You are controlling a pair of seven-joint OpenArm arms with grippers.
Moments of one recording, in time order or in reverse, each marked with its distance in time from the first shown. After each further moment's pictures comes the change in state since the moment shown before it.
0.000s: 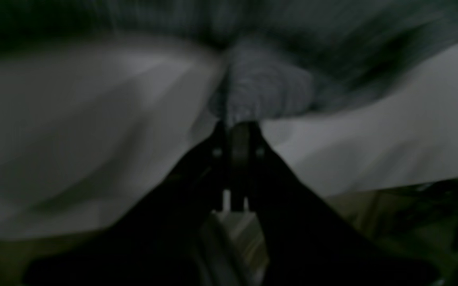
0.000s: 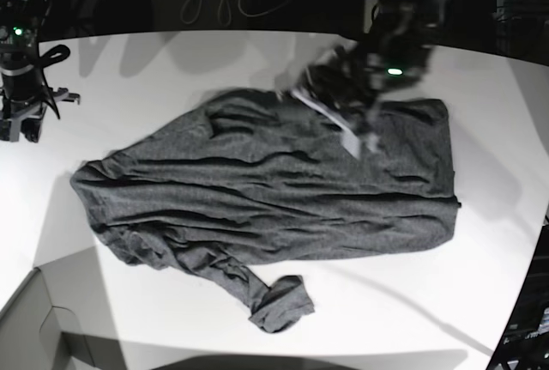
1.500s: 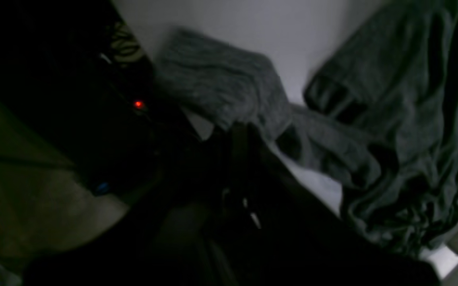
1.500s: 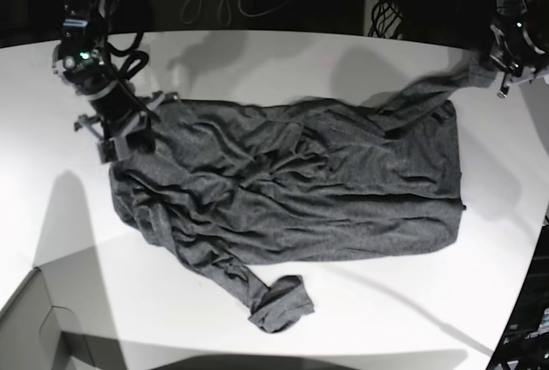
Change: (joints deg) left arm 17.0 -7.7 -55.5 -12.2 -23.3 -0.6 0.4; right arm 6.6 -4.9 -20.2 -8.4 -0.7 9.9 -0.2
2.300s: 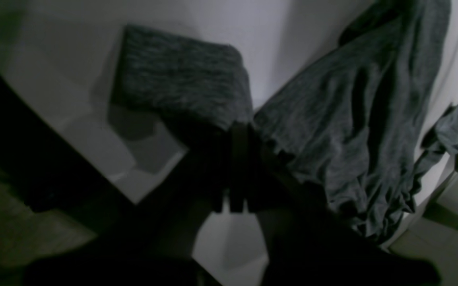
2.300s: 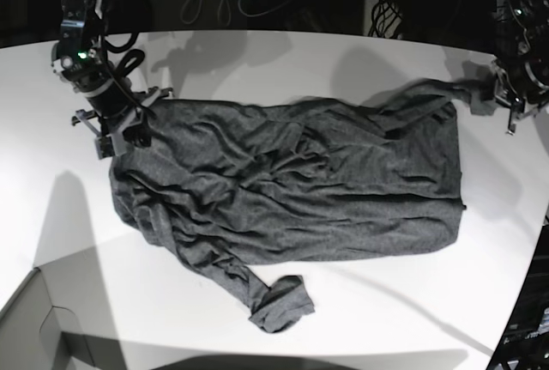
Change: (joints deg) left arm -12.1 0.1 -0.1 -8.4 -0.3 0.0 0.2; right arm 0.0 1.3 0.4 -1.7 -0.1 0.0 0.2
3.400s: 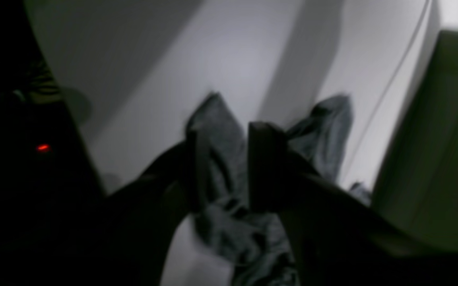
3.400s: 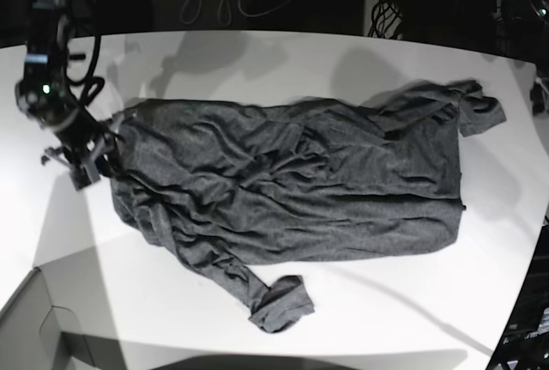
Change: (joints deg) left arm -5.2 1.9 -17.8 -0.1 0.0 0.0 -0.6; right arm 9.2 10.8 -0.4 -6.0 0.2 8.2 -0.1
